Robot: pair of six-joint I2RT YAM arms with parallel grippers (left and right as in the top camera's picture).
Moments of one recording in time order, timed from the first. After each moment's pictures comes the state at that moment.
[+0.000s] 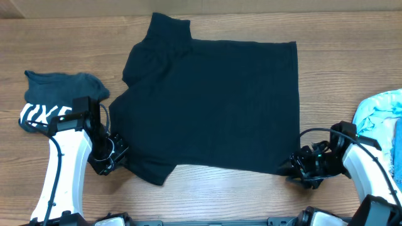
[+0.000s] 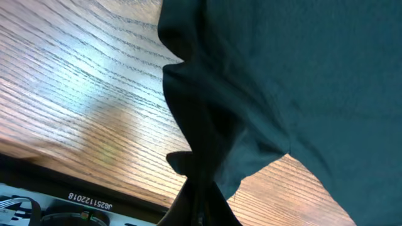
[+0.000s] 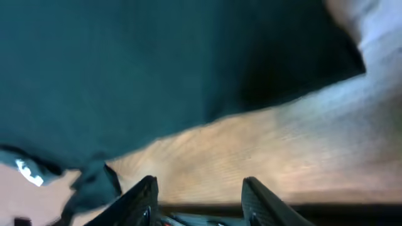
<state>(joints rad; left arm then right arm) 0.18 1.38 0.95 -1.25 0.20 -0.54 -0.32 1.36 0.64 -1.07 -0.56 0.51</state>
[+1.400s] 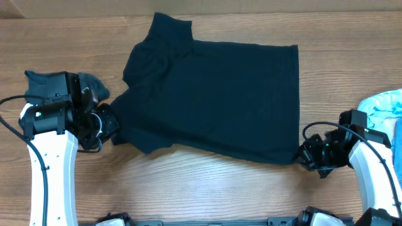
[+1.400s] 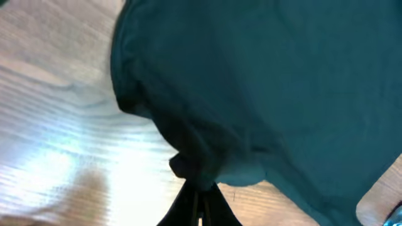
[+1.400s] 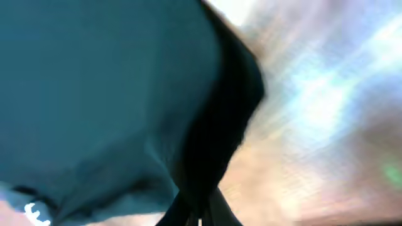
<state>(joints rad) 0.18 1.31 1.25 -1.25 0.25 -0.44 -0.32 1.31 0.76 -1.04 -0.46 0.59</state>
